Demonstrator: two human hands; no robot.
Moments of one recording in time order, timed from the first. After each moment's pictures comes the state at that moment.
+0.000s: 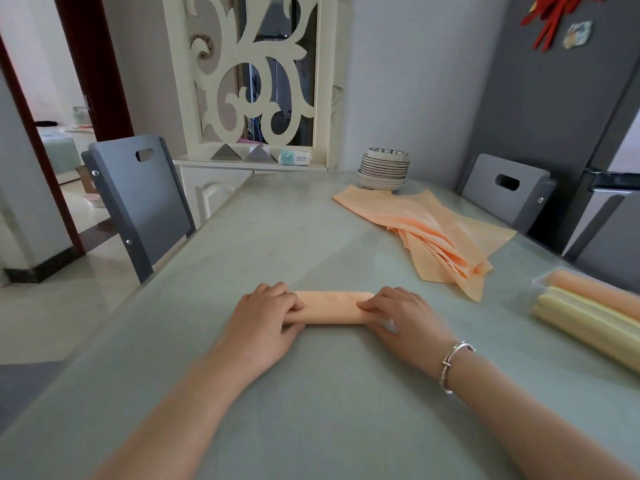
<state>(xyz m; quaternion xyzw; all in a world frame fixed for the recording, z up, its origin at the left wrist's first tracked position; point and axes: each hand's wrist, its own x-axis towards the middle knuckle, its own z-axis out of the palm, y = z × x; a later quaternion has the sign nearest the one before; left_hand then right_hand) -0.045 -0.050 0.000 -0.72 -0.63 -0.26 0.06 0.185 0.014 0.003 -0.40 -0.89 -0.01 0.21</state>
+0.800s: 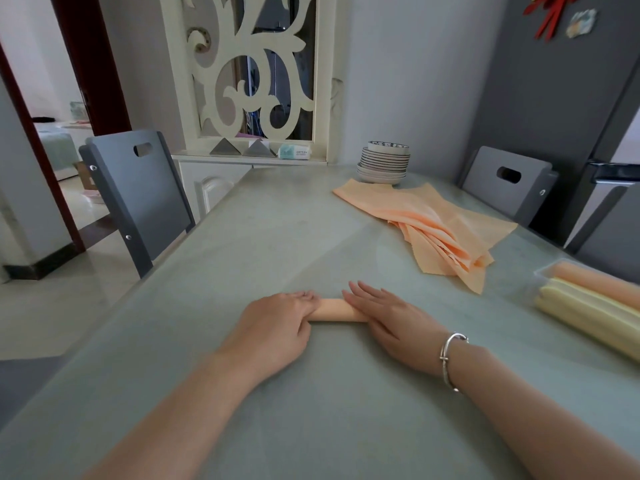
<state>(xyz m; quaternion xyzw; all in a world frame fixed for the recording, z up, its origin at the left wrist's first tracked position) -0.032 -0.055 0.002 -0.77 -0.60 -0.21 0.05 0.182 0.011 -0.002 -0.34 -0.93 0.04 0.13</state>
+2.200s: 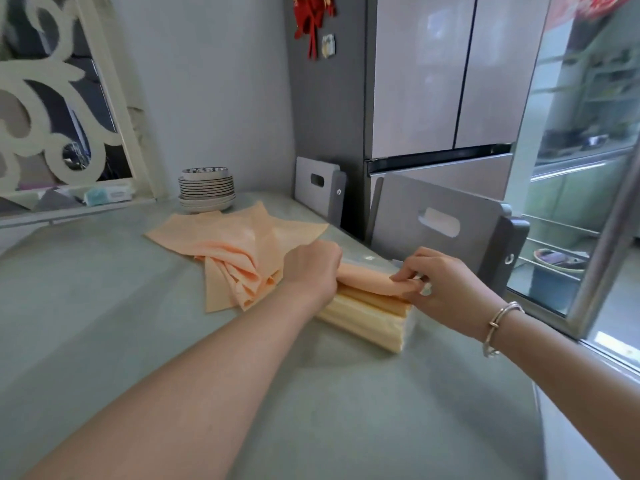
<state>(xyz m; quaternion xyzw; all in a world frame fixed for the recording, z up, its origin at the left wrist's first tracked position) 0.336 0.094 0.070 -0.83 -0.53 -0.16 0.12 0.514 -0.001 0.064 -0.62 -0.73 -0.01 0.29</state>
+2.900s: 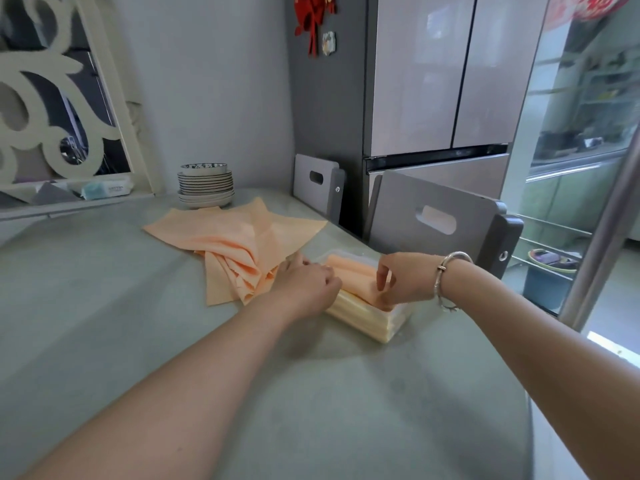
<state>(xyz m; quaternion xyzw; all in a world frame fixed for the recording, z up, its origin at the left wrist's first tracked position) 0.315 0.082 0.051 -0.84 -0.53 -0.10 -0.07 0.481 0.020 0.095 -0.72 -0.69 0.11 0.01</state>
